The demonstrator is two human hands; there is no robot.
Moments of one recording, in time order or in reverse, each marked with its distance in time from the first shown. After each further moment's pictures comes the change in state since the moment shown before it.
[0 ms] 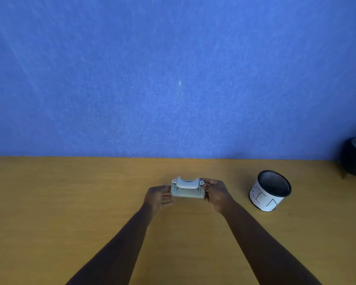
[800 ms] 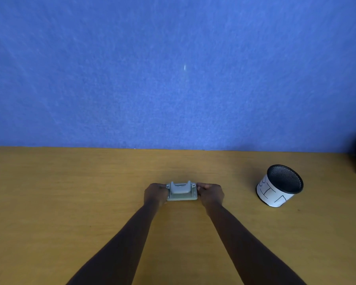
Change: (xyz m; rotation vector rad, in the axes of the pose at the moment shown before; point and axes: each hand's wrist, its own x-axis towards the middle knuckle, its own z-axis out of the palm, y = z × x) left_hand 0.045 -0.023 -0.009 0.454 0.234 -0.036; right_hand 0.031 0.048 0.029 -0.306 0.303 -0.025
